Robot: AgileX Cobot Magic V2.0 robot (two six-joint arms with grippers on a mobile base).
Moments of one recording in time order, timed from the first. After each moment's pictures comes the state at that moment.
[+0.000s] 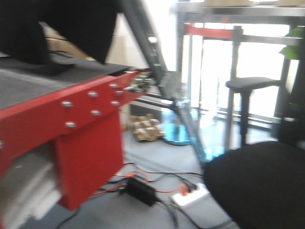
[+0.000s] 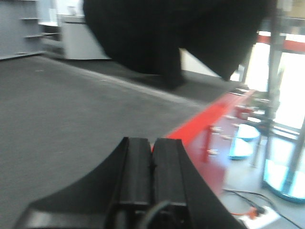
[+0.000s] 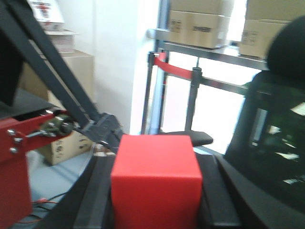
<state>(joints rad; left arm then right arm) 0.00 -0.02 0.03 -0.02 0.02 -0.02 0.02 0.28 -0.29 -0.18 0.03 0.13</state>
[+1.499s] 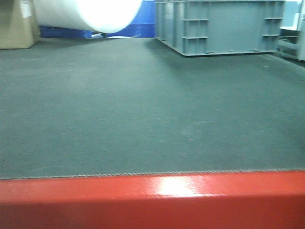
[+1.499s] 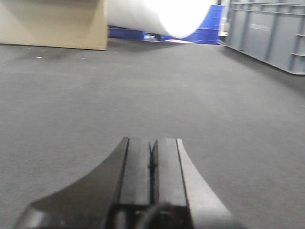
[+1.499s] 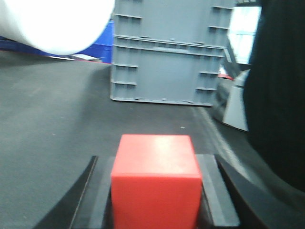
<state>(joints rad) 0.00 -0.02 0.03 -0.02 0.02 -0.02 0.02 0.28 -0.29 -0.18 0.03 0.13</state>
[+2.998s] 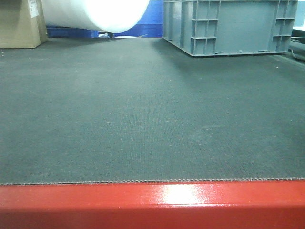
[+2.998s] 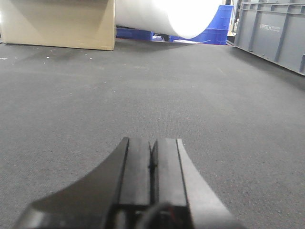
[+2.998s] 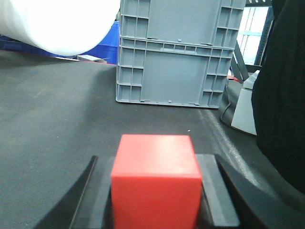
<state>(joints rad) 0.00 -0.02 0.03 -0.02 0.02 -0.02 0.02 0.28 -0.29 -0.18 0.03 0.13</state>
